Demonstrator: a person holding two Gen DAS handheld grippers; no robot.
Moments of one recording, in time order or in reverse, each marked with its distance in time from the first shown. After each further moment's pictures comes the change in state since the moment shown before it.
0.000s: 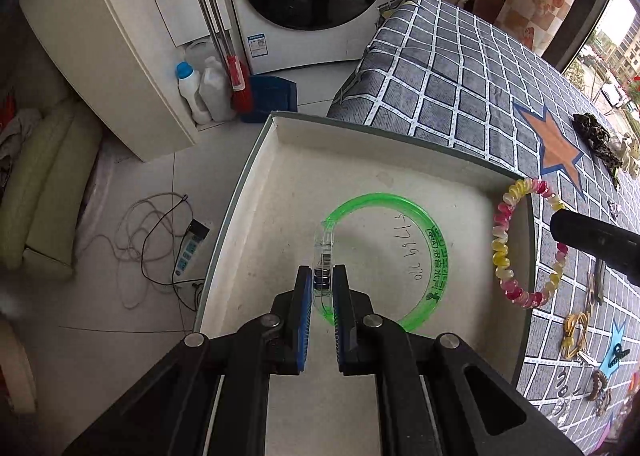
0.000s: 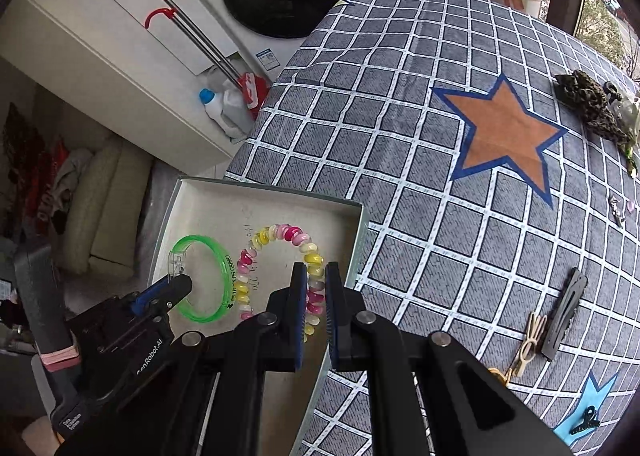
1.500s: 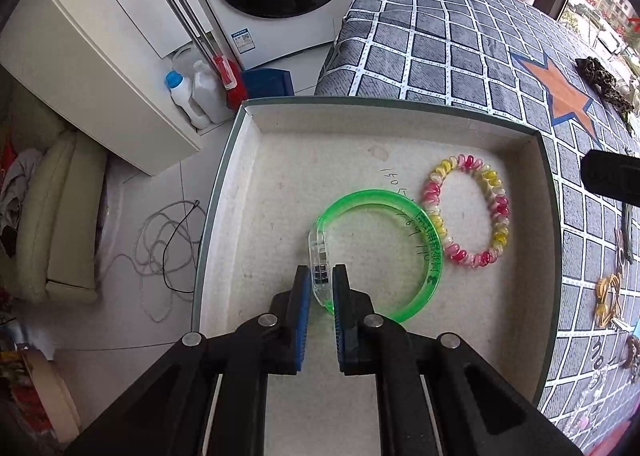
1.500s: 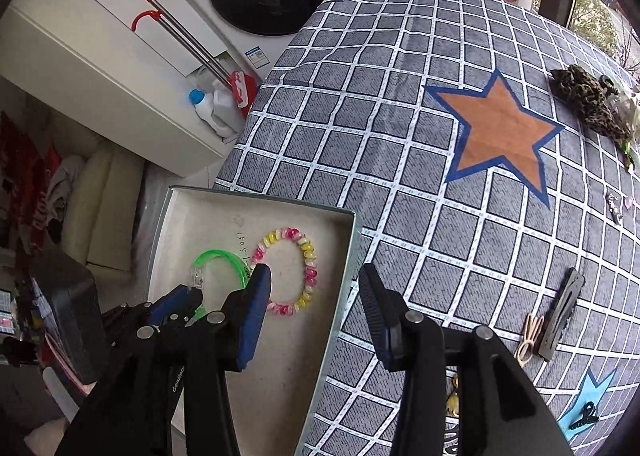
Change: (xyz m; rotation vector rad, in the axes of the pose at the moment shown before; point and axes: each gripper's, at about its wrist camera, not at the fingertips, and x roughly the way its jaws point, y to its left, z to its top) left arm 0.009 -0.015 -0.001 0.150 0.064 0.071; right arm -0.003 -0.009 0.004 0.048 0.022 -0.027
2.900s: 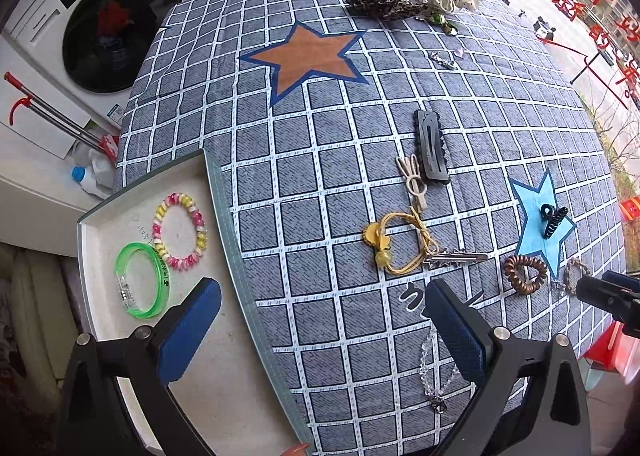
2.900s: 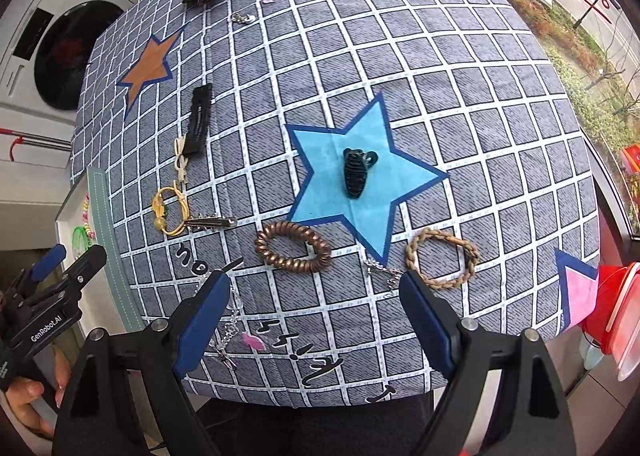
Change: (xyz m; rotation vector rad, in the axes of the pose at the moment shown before) left arm -0.096 -0.198 -0.027 0.419 0.014 -0.175; right arm -0.129 -0.224 -0.203 0.605 0.070 -0.205
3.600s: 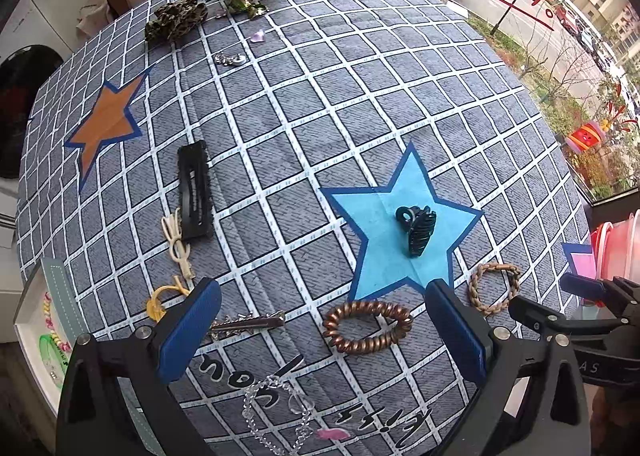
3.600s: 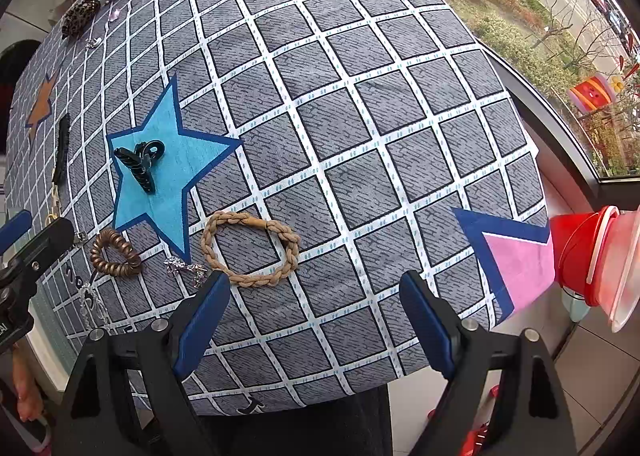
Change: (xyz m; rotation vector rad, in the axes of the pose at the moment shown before) left arm 0.029 -0.170 0.031 0.279 0.024 -0.158; right arm 0.026 -0.107 -0.012 0.146 0.023 -0.145
